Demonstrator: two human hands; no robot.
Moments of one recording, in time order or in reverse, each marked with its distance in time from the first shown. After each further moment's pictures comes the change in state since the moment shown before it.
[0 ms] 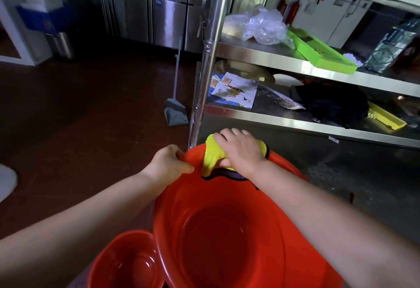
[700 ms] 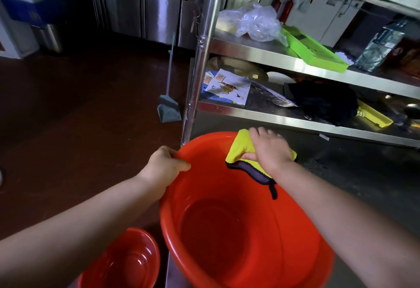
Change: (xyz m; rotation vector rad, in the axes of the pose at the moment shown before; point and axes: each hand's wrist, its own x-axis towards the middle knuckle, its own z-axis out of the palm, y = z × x) left_hand -0.012 0.002 0.014 -0.256 0.023 -0.122; right_hand -0.043 0.061 0.017 -0.066 -0.103 0.319
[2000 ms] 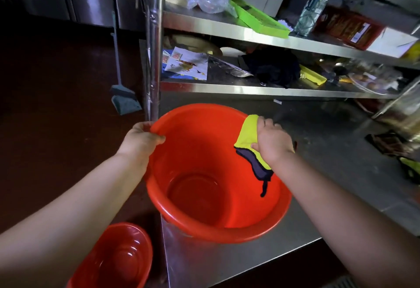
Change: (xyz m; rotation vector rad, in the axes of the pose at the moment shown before) left_hand 0.003 -0.003 -0.003 -0.175 -0.051 0.018; right_hand -0.105 0.001 -0.024 -0.018 -0.252 0.472
